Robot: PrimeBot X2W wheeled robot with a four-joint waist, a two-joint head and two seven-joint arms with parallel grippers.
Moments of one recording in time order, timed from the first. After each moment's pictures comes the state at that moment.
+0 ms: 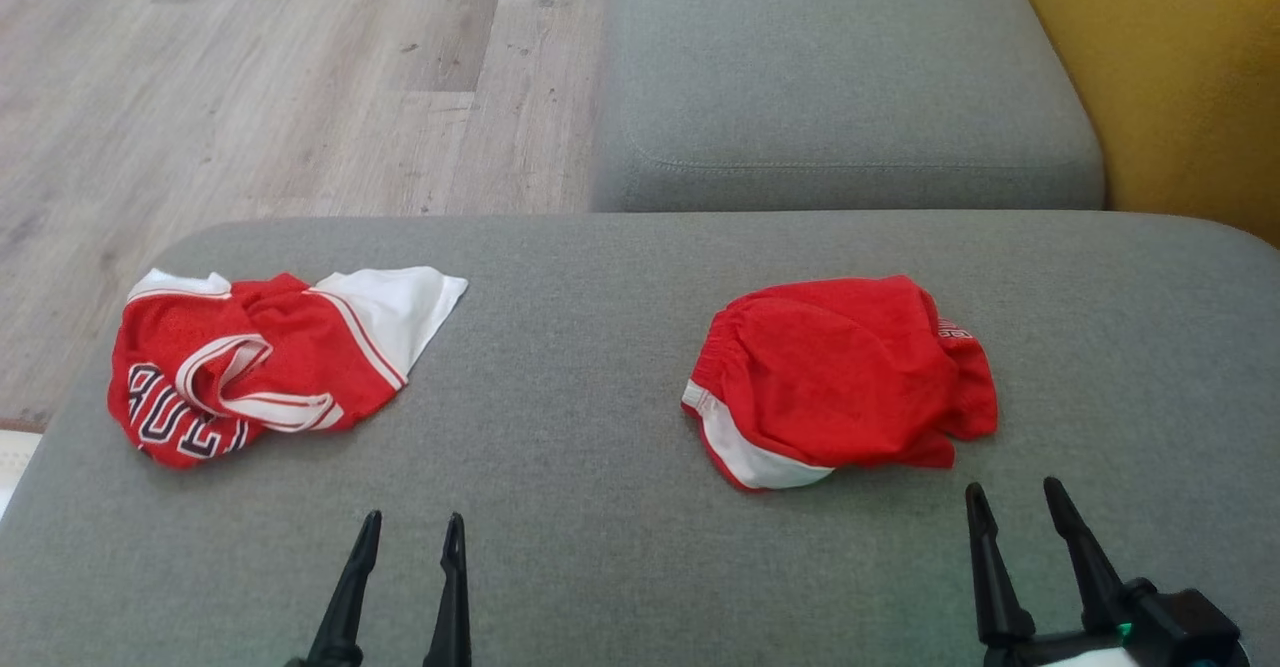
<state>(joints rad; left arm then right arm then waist) 0.23 0.06 -0.22 0.06 -0.12 0.02 -0.25 0.24 -0.04 0.05 0.11 0.16 0.13 -0.26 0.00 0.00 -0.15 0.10</state>
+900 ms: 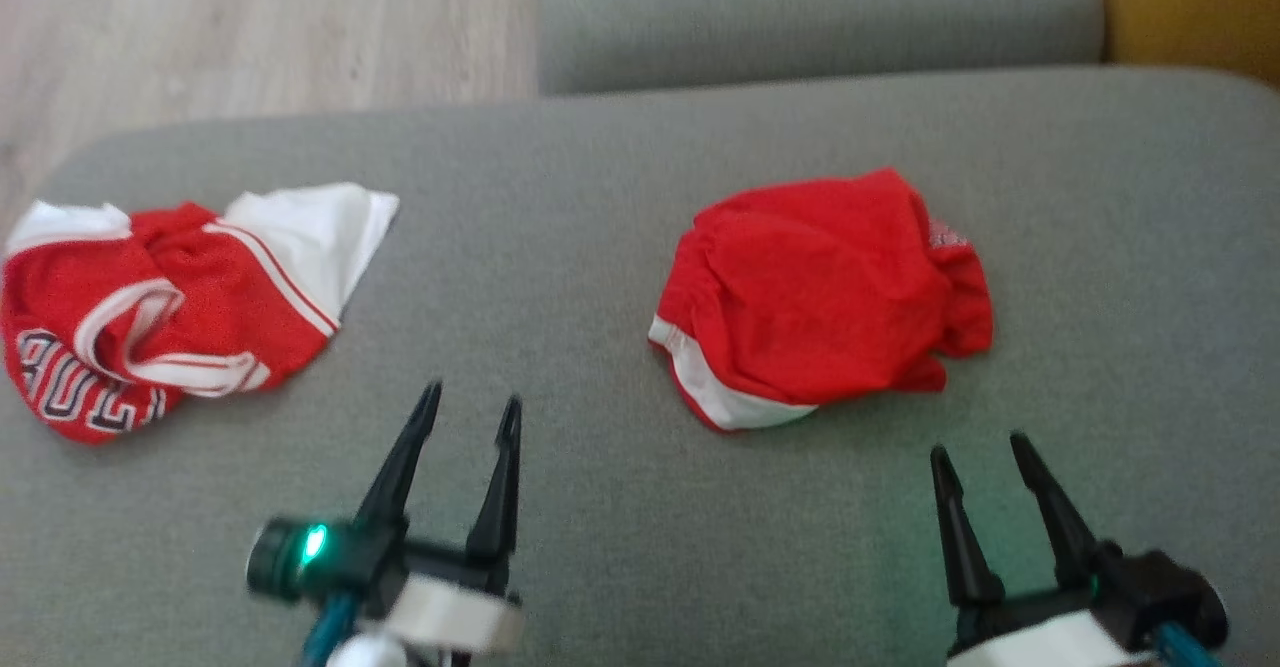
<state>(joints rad) 0.01 0.06 -0.27 0.16 -0.12 -0.05 -0.25 0.19 -0.04 0.09 0.09 0.09 0.13 -0.26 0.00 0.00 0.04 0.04</state>
